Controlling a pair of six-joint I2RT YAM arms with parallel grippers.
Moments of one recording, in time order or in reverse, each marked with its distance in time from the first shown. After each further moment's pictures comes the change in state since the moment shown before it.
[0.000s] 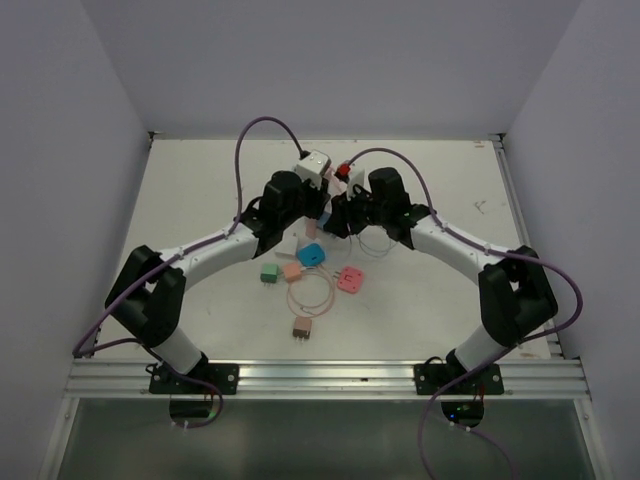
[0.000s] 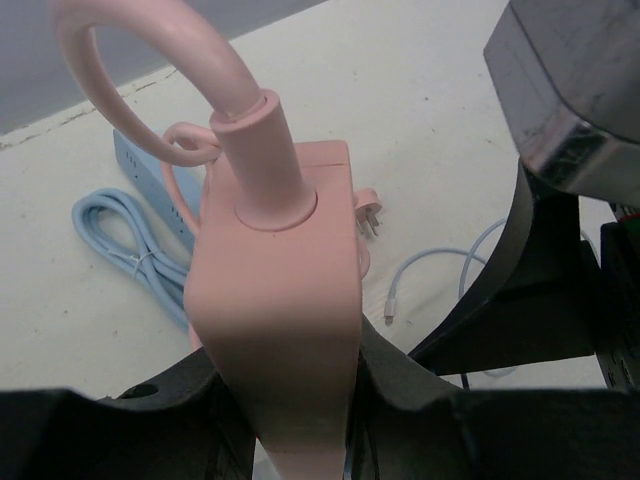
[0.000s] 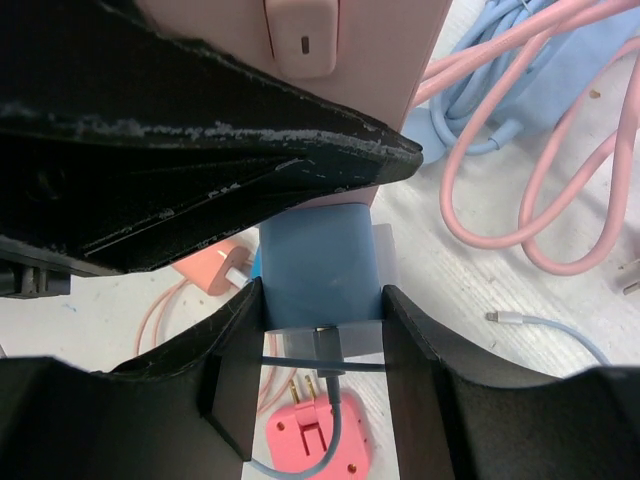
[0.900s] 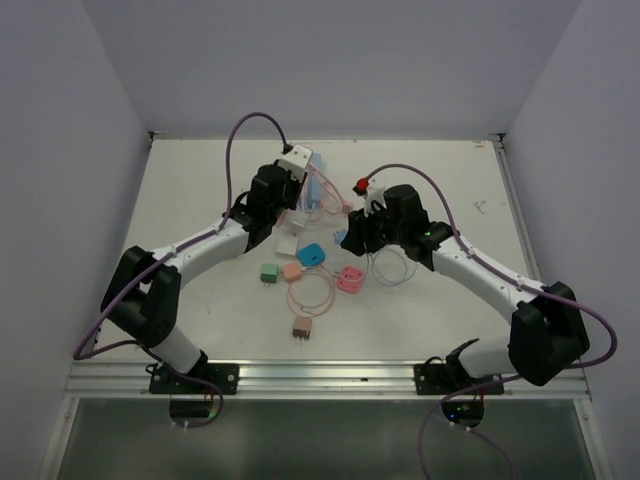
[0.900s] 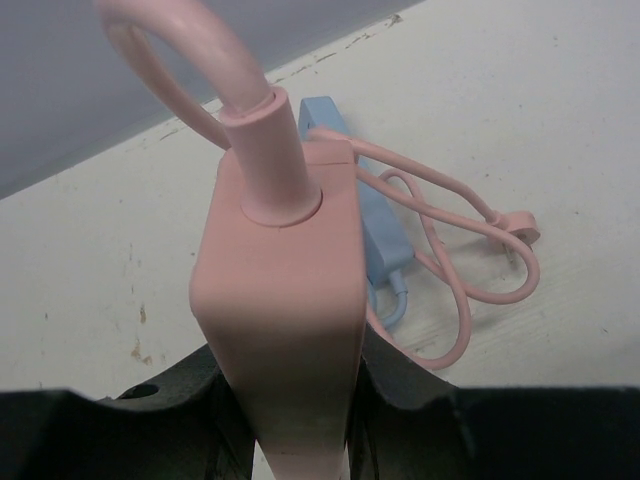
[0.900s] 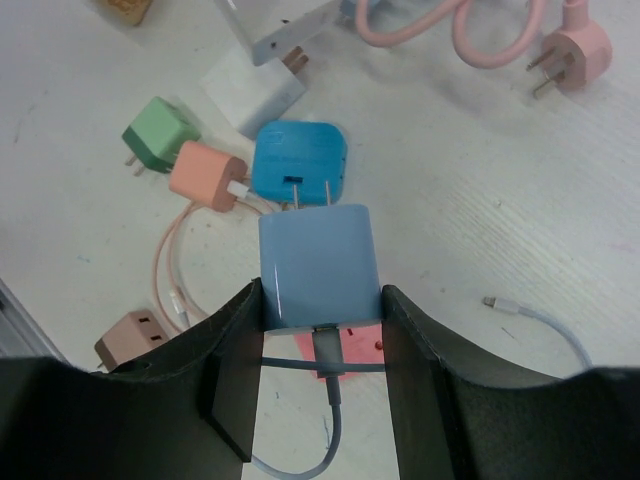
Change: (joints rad) left arm 0.078 -0.021 -0.012 -0.029 -0.177 0.192; right arm 0.009 -0.250 -0.149 -0.164 0.111 0.082
